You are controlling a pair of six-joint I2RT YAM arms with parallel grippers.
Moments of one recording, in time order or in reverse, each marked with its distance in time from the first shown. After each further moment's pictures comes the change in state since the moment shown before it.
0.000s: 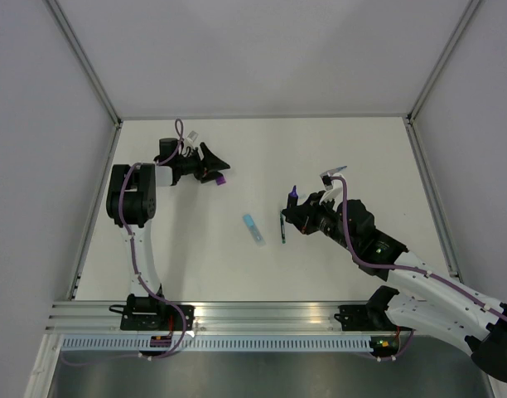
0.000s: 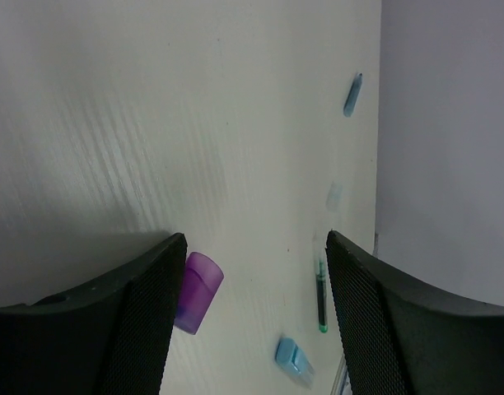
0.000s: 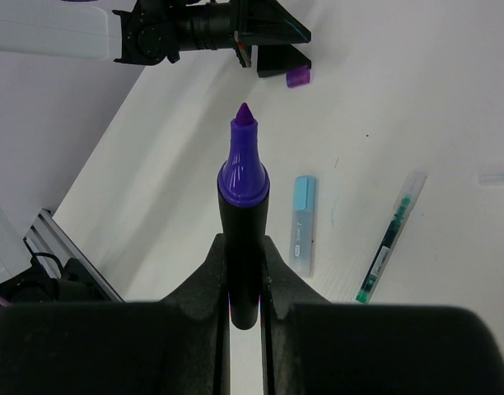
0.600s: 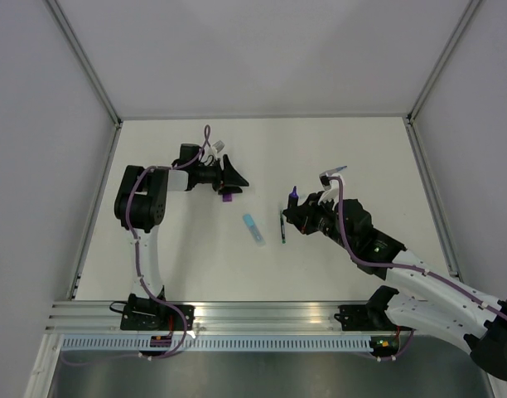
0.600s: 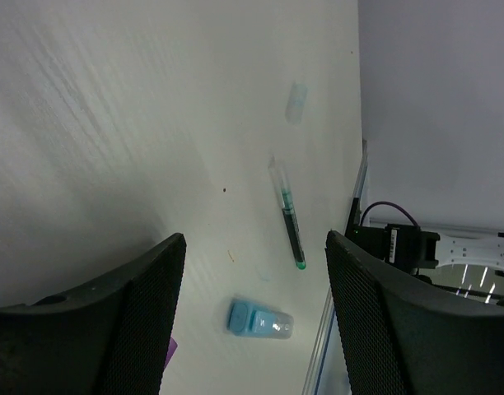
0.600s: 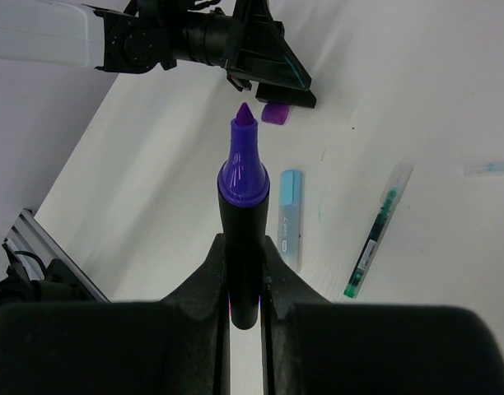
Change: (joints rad) left arm -0.139 -0.063 -0.085 -0.085 0.134 0.114; right arm 0.000 0.016 0.000 -0.018 0.025 -0.011
